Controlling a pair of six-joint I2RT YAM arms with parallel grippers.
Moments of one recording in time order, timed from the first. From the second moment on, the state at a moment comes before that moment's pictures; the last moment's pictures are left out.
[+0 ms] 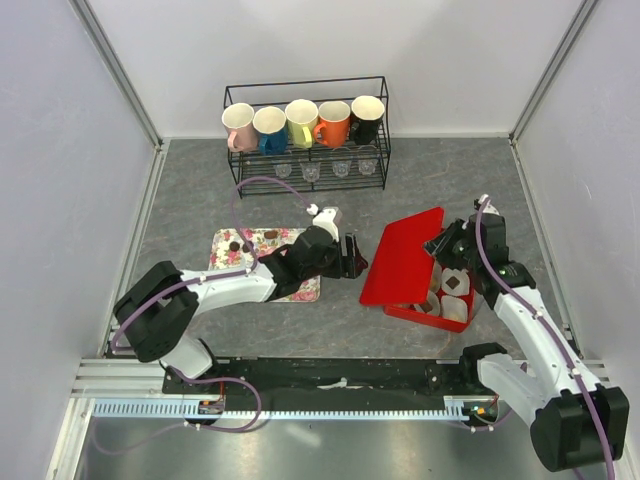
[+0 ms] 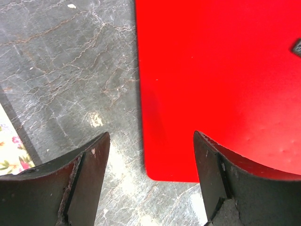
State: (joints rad) left arm -0.90 1.55 0.82 0.20 -0.08 -0.69; right arm 0.15 0.91 0.64 -0.37 -0.10 0.70
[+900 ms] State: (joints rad) left arm -0.62 1.35 0.48 0.78 0.29 -1.06; right arm 0.15 0.73 0.71 -0.15 -0.42 0.95
